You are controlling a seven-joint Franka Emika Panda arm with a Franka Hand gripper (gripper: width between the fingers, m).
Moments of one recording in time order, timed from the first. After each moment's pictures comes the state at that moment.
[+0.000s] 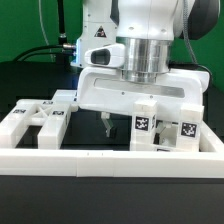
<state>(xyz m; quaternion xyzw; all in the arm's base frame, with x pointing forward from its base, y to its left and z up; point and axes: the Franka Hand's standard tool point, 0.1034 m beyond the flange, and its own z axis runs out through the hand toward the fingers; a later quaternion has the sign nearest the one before) 0.578 0.031 0.005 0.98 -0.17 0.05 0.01</state>
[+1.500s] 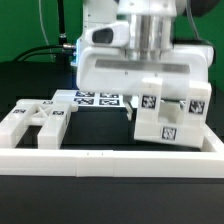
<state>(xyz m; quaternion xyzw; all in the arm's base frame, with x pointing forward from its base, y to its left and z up) 0.579 0.027 0.061 1.00 -0.08 0.03 0.00</state>
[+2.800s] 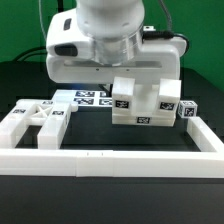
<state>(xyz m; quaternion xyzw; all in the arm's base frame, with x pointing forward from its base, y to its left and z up) 0.538 -0.002 0.068 0.94 -0.06 -0.32 -0.05</state>
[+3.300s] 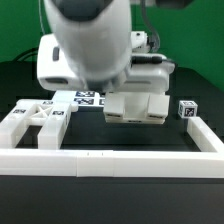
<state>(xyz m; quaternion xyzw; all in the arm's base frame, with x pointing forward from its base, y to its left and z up) 0.517 -0.015 0.061 0.88 -0.06 -0.47 -0.06</state>
